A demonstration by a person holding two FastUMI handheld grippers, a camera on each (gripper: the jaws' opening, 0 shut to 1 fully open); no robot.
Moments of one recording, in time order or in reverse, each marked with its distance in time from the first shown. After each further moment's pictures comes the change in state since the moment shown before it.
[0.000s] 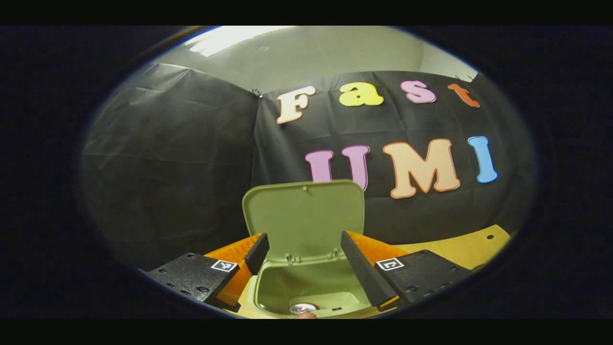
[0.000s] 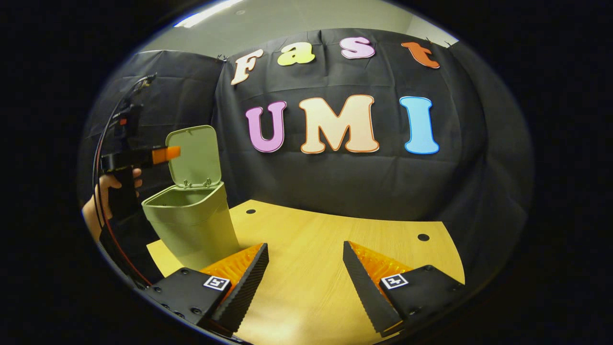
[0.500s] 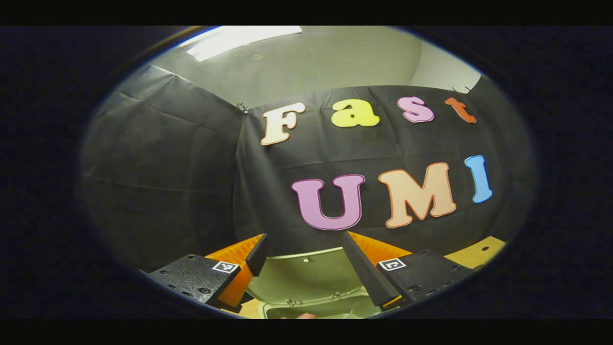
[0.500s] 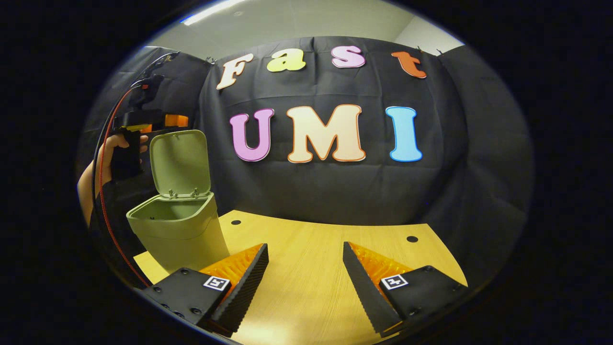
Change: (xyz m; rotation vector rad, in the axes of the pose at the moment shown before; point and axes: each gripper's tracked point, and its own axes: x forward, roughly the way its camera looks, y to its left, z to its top) left arm 0.087 0.009 0.056 -0.026 -0.068 -0.095; right arm 0.005 0.026 0.005 0.051 -0.054 -0.156
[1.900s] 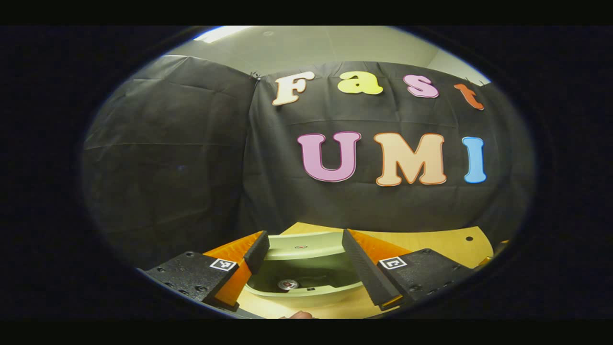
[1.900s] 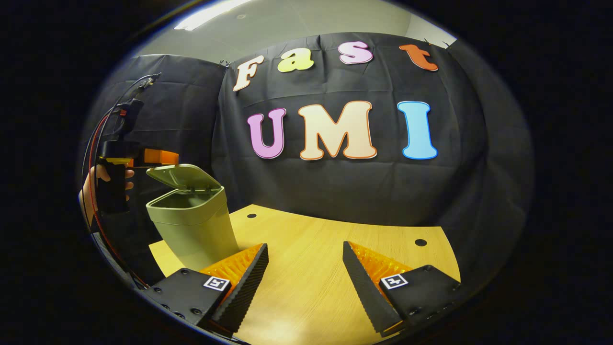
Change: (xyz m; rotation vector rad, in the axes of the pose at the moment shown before) left arm -0.143 -0.056 -0.079 -0.073 0.296 0.077; right arm -0.015 -0.064 0.002 -0.060 0.034 0.211
